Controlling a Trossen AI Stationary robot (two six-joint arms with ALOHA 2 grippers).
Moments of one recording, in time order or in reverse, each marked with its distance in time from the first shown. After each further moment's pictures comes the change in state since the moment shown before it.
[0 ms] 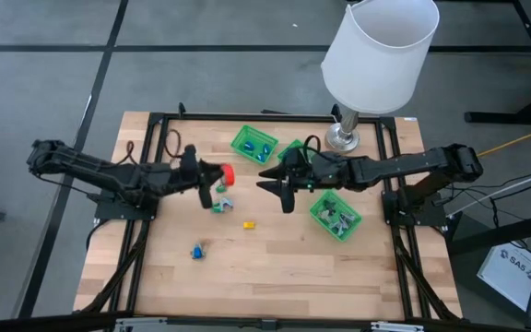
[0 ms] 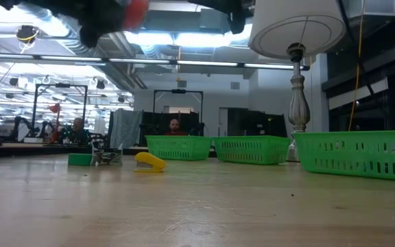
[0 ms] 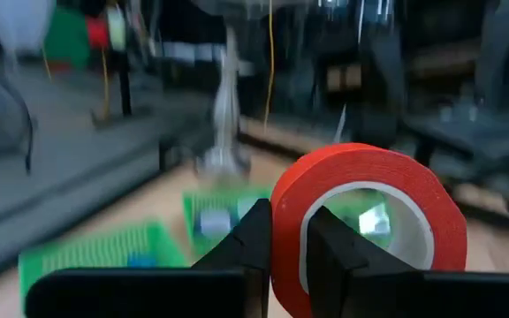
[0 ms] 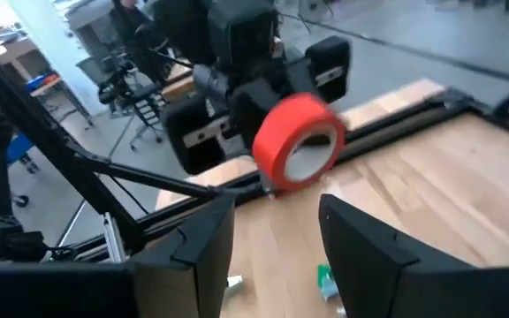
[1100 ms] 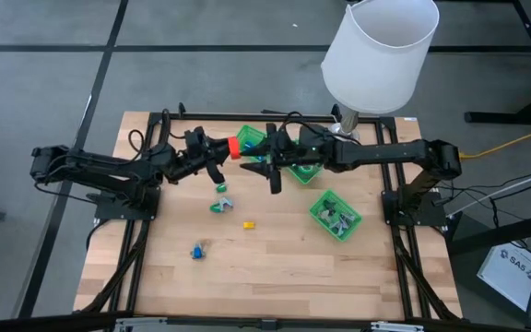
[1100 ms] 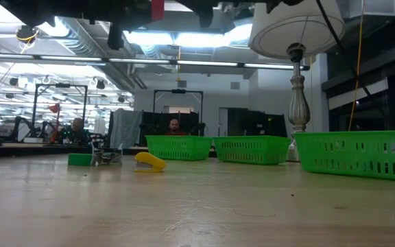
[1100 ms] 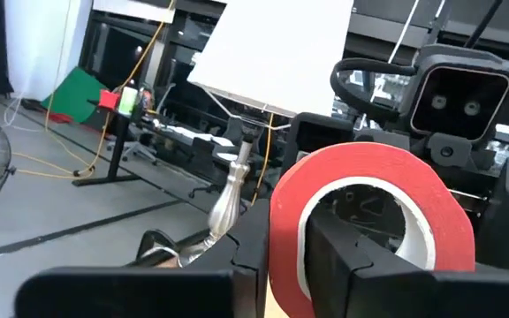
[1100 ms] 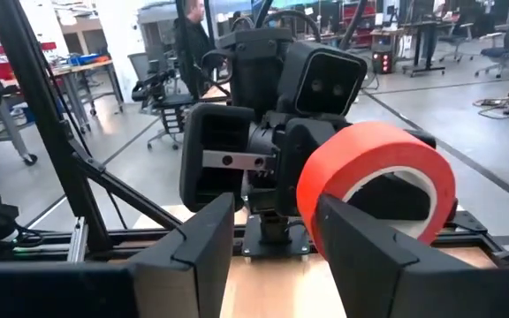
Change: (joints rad) left arm 0.249 0.204 -0.002 0.530 0.196 -0.033; right arm -0.175 0.167 0.161 0.156 -0.300 -0.322
